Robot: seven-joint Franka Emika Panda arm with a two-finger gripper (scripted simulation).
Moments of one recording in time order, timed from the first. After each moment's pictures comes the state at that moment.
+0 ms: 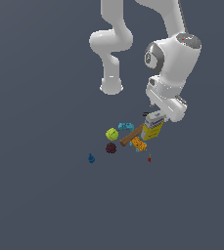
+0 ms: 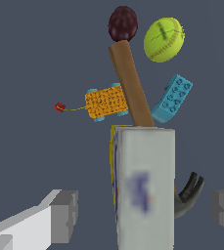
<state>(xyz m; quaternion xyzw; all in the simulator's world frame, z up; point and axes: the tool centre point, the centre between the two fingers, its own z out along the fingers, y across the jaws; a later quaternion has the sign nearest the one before) -0.100 0.214 0.194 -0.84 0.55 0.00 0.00</state>
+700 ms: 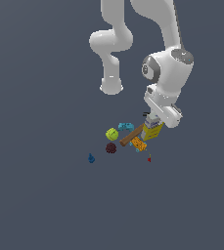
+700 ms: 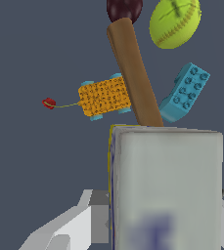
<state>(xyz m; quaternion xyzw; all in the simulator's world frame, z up) -0.101 0.214 0.153 -0.84 0.55 0.00 0.00</state>
